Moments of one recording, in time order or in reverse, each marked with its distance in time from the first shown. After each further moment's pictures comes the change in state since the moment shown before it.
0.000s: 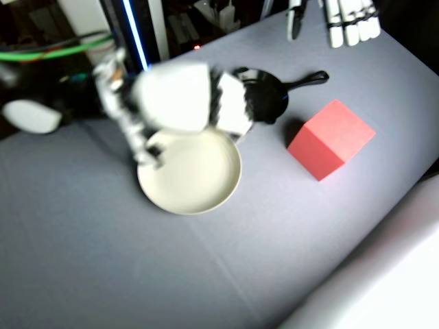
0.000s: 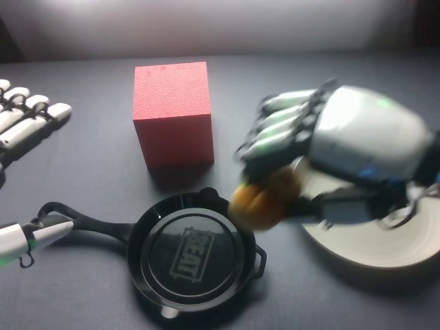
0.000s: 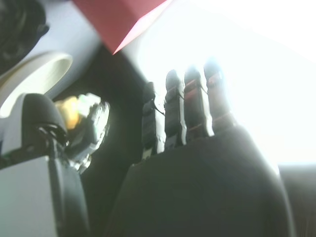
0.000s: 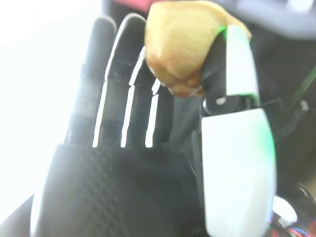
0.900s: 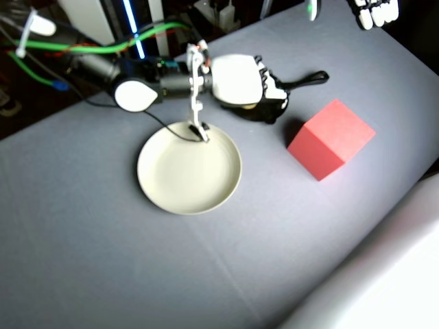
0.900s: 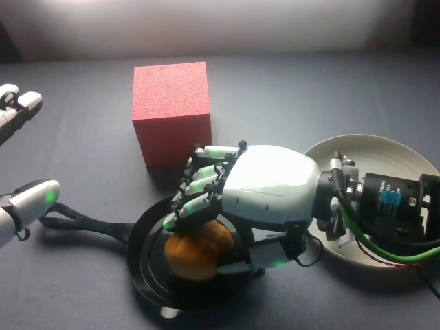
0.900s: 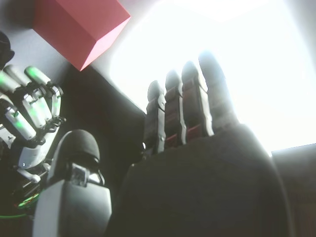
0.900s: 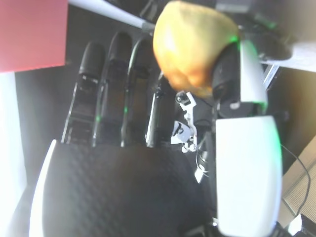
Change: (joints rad) left arm 0.051 0.000 -0.010 -0.071 -0.103 0.006; right arm 0.059 -0.203 0.068 -0.035 -0.330 -0.079
